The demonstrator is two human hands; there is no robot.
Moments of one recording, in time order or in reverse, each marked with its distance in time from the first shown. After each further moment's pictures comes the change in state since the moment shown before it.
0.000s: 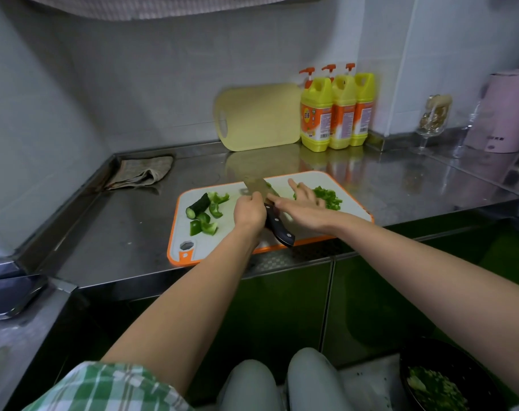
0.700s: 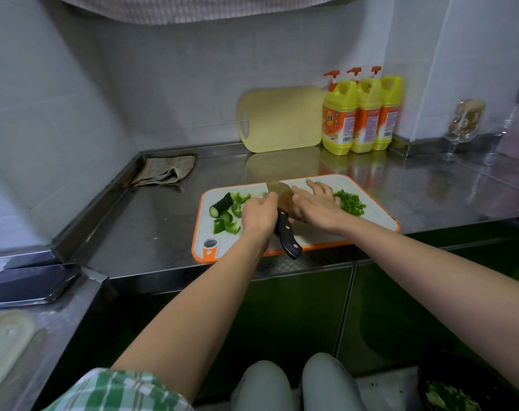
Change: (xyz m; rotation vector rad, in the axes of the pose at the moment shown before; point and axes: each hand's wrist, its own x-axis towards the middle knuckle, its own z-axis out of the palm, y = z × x) left_hand 0.000 -0.006 -0.024 0.013 0.035 0.057; right_hand 0.018 -0.011 0.009 -0.096 0.139 0.016
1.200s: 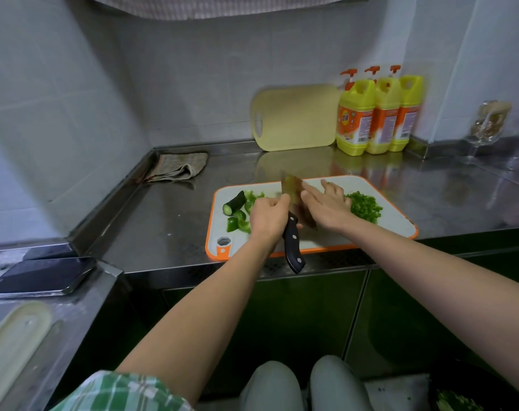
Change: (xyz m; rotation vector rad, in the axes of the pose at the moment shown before) left_hand -0.018 0.007 -0.019 0.031 -0.072 0.091; right_hand 0.018 -0.011 0.014 -0.057 0.080 0.095
